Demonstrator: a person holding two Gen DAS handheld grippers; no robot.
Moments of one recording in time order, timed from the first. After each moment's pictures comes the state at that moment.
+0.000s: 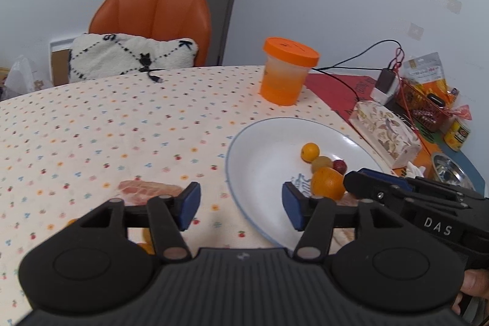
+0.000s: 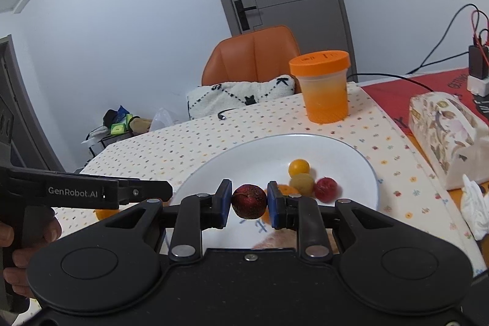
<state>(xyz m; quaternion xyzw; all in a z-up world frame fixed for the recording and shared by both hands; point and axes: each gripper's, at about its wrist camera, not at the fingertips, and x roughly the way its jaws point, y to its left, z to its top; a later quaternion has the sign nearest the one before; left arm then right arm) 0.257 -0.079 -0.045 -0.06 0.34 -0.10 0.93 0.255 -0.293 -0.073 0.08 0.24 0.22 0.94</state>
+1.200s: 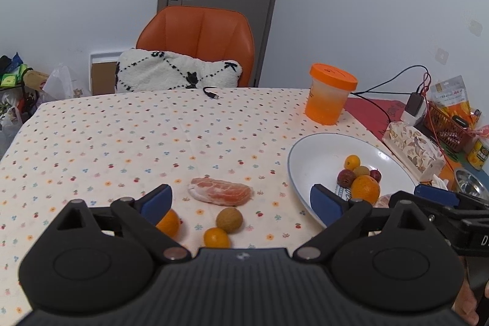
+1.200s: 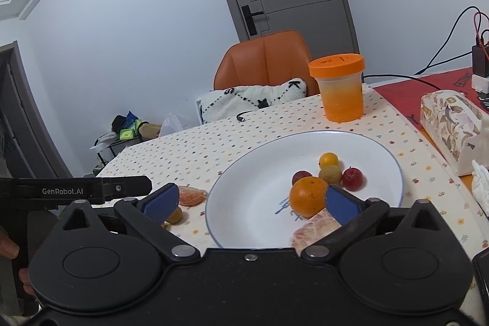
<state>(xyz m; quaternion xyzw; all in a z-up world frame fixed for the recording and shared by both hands) 0.216 -0.034 -0.037 -0.07 0.29 -0.03 0.95 0.229 -0.275 -0.068 0.09 0.23 0.23 0.94</state>
